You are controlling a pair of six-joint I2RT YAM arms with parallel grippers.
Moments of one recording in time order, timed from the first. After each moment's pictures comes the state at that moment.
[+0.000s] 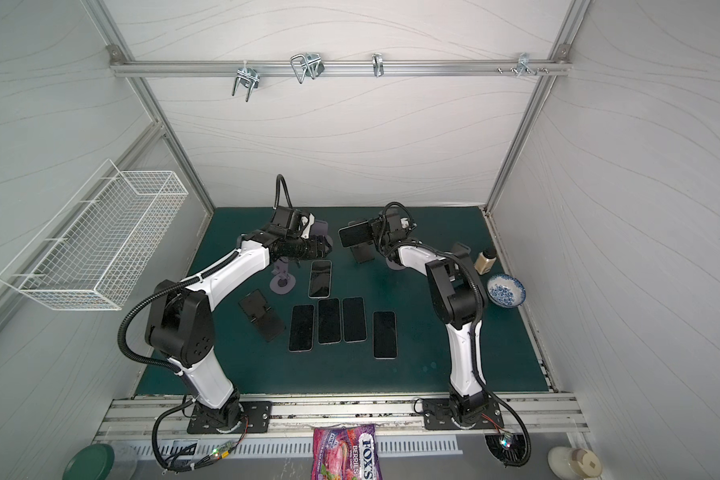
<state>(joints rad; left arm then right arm) -0.35 1.76 1.40 -0.52 0.24 -0.41 0.45 2.09 1.45 0.14 0.02 1.48</state>
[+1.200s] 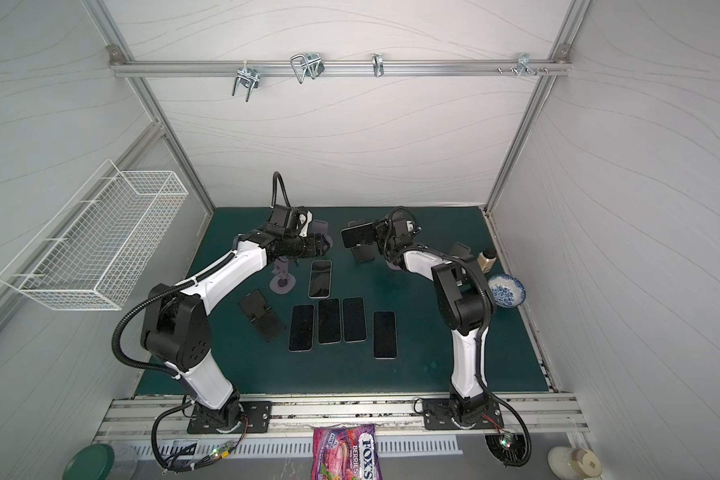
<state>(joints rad) -0.35 1.72 1.40 -0.52 0.21 -0.40 0.43 2.00 1.32 0.21 -0.03 1.49</state>
